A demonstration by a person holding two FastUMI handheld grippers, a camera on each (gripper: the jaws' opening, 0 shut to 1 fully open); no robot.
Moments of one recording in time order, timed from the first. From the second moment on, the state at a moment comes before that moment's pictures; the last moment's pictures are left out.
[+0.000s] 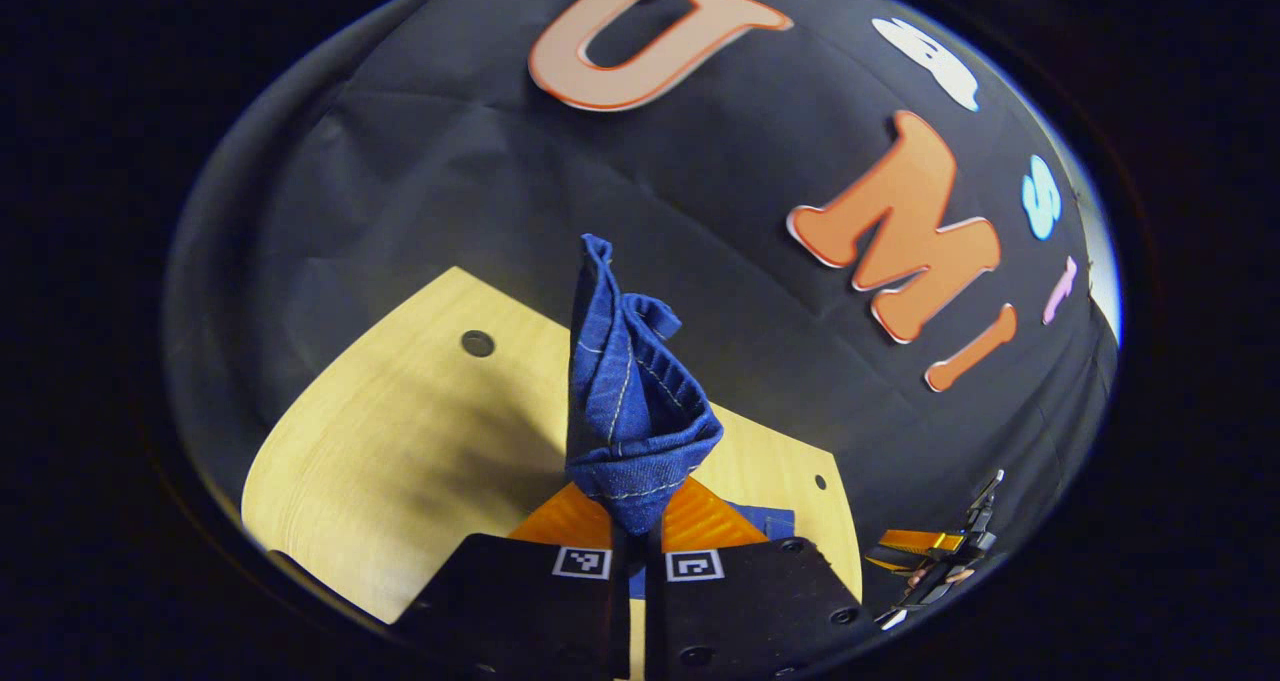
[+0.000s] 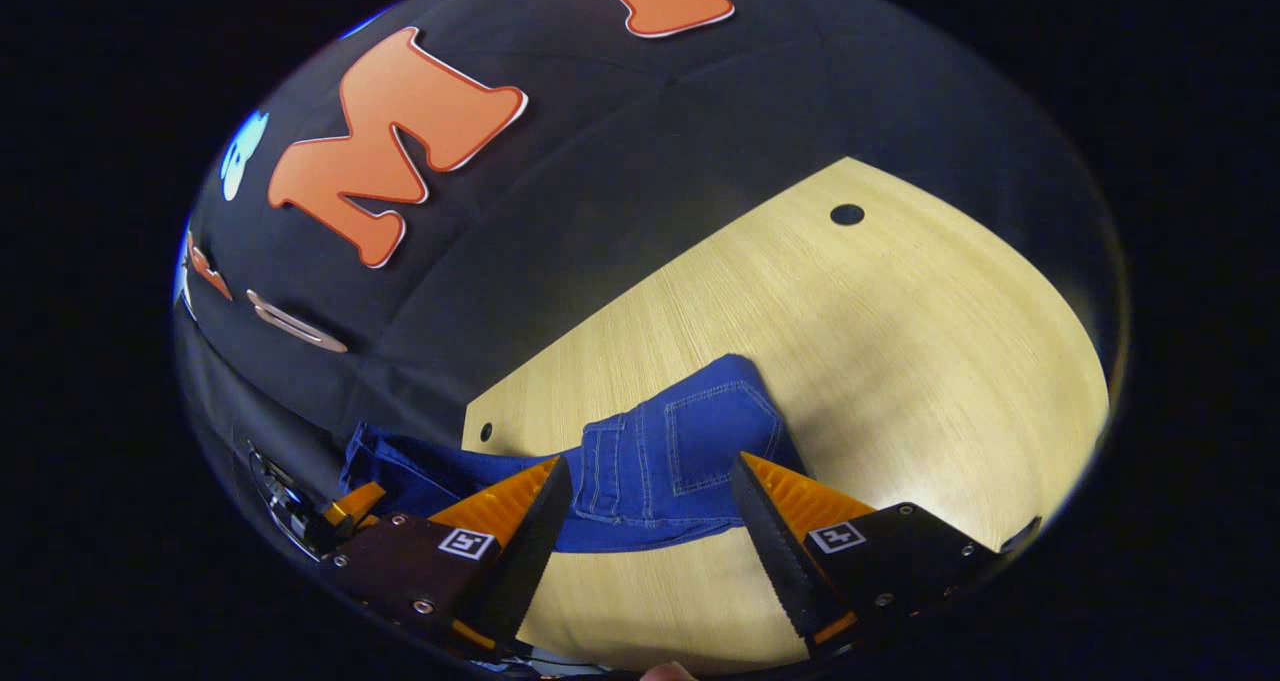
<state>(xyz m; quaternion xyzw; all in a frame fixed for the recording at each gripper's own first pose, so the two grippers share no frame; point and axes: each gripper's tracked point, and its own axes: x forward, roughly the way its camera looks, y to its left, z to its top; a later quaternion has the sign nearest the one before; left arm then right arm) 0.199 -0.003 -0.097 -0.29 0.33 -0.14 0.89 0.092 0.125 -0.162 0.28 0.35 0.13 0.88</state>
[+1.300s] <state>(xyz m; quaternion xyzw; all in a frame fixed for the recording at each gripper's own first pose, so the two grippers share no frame) 0.191 -0.290 -0.134 -0.14 0.40 -0.18 0.89 0.096 0.060 -0.130 0.13 0.26 0.18 0.94</state>
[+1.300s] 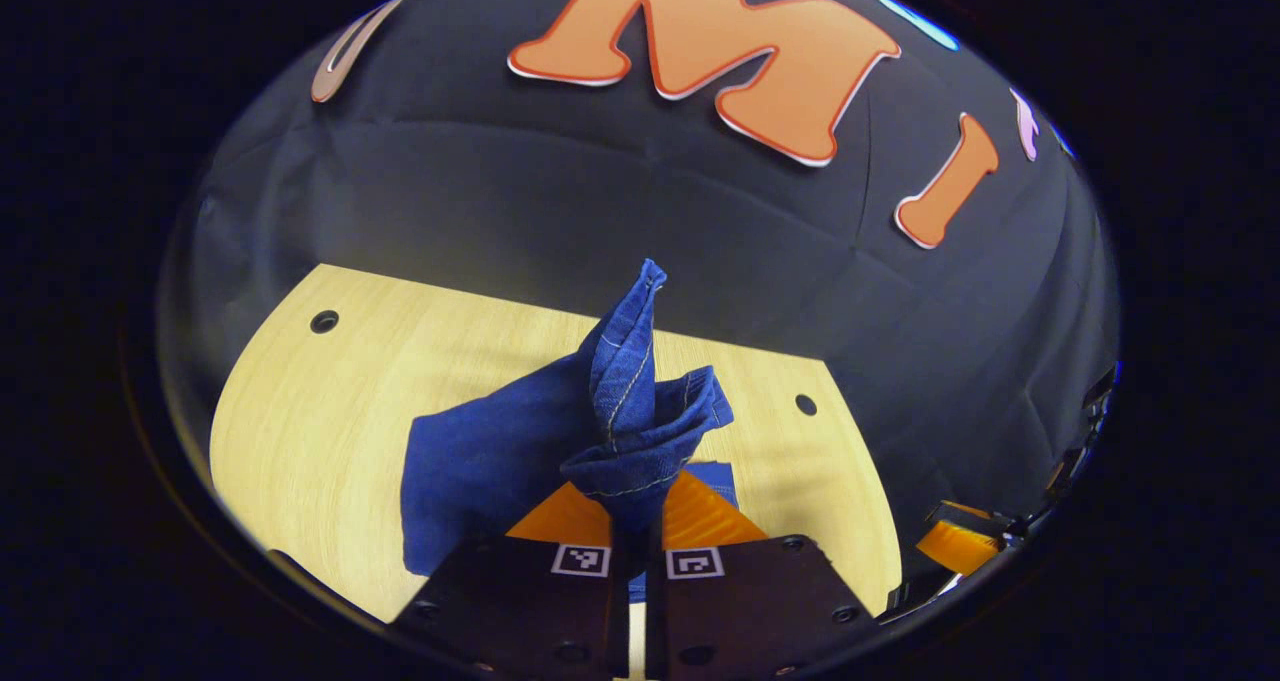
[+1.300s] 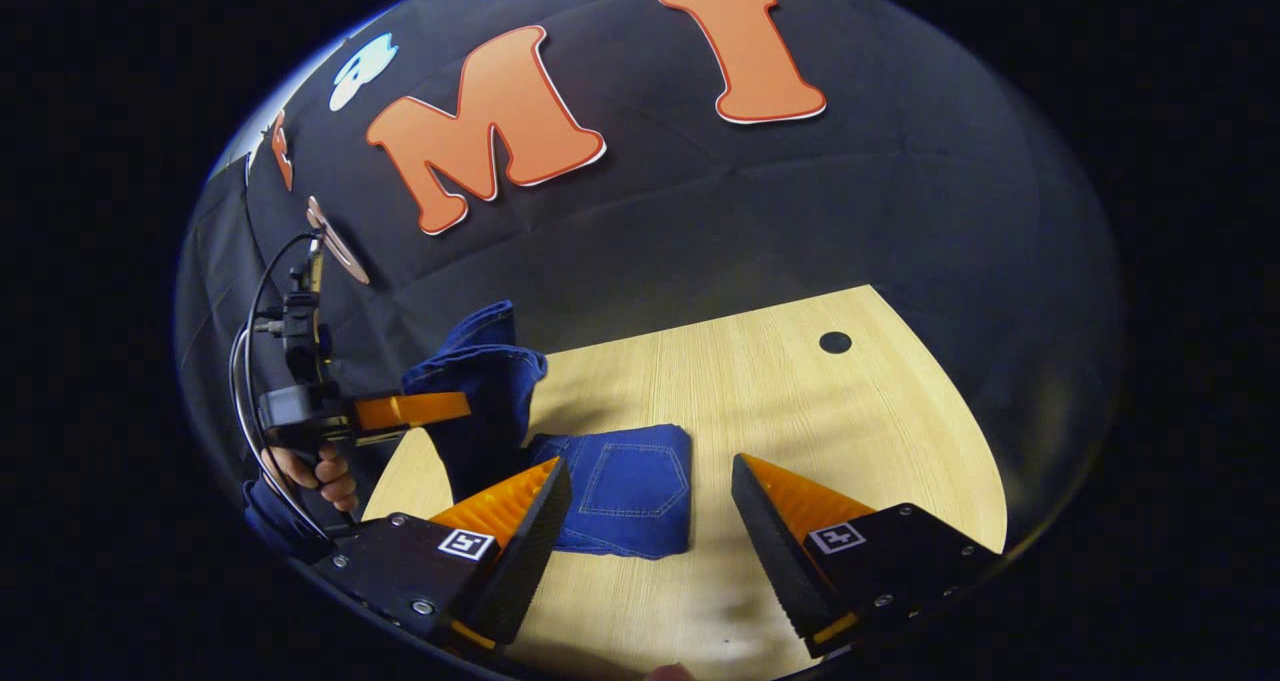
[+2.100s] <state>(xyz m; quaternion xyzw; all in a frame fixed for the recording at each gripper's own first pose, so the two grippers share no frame) 0.130 -0.342 -0.070 -0.06 0.30 -0.26 0.92 0.098 0.051 -0.086 0.05 0.13 0.18 0.97</state>
